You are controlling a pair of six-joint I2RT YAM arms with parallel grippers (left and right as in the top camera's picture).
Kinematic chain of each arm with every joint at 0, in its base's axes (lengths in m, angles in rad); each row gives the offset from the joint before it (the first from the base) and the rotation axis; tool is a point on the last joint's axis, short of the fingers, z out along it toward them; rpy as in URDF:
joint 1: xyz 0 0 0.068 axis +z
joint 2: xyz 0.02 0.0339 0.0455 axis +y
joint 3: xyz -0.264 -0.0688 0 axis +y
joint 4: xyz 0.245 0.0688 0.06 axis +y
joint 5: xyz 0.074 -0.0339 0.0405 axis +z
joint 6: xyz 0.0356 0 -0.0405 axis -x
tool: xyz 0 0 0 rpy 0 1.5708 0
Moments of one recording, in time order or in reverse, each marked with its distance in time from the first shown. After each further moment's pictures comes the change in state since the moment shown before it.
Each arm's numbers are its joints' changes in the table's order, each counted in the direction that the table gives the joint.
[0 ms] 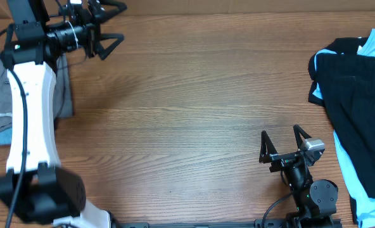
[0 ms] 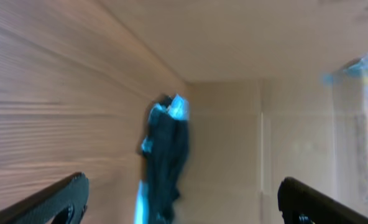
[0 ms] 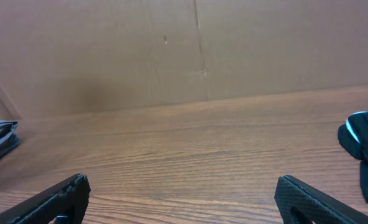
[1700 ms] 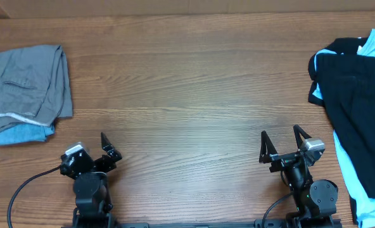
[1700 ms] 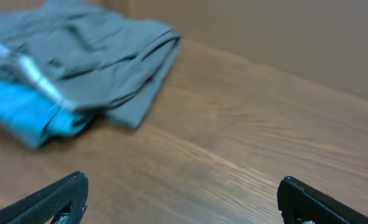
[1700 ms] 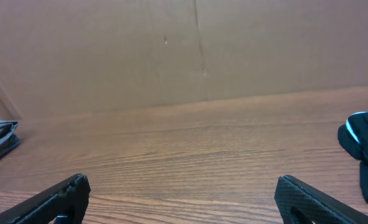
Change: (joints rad) left arm -0.153 -1.538 1.762 -0.650 1.330 -0.631; right arm 0.000 -0.001 0.000 0.000 0.000 0.000
